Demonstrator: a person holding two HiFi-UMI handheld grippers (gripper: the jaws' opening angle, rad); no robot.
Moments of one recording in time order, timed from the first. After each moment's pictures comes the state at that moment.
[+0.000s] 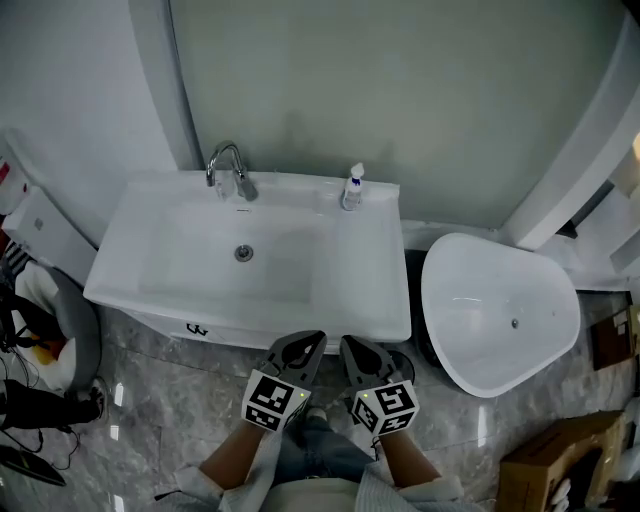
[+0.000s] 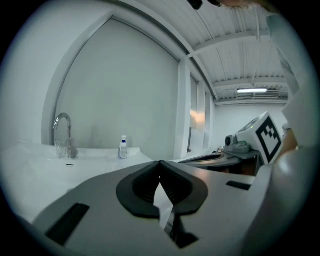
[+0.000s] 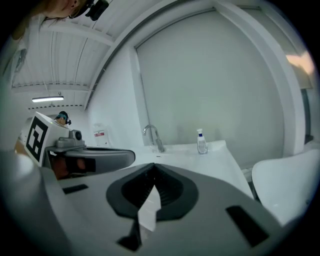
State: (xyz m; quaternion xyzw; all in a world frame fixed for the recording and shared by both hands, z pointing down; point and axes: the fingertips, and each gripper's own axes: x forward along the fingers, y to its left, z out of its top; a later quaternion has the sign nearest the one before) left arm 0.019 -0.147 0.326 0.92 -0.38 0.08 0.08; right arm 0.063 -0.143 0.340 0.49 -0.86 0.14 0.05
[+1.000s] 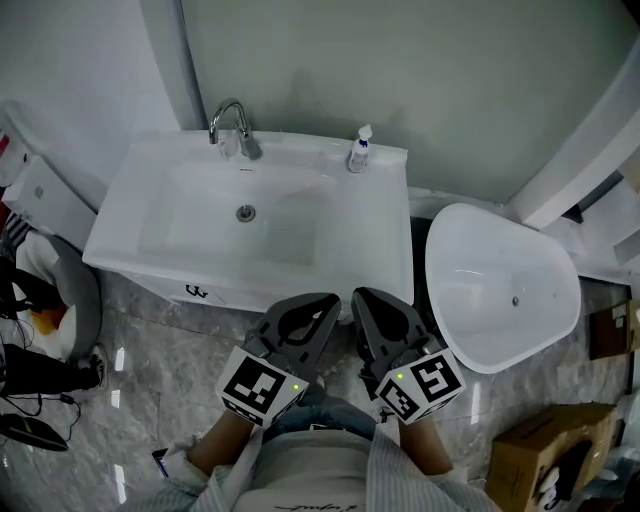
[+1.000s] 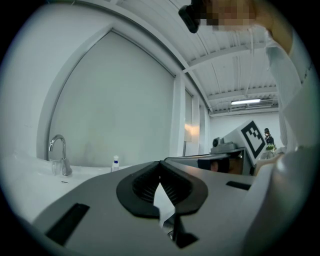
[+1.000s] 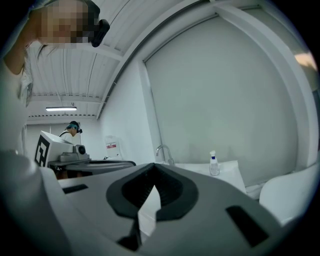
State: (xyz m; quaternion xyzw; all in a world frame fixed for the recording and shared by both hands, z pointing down) left arm 0.023 -0.119 0.216 0.93 -0.36 0.01 0.06; right arm 0.055 -0.130 0.216 0.44 -0.89 0.10 0.01
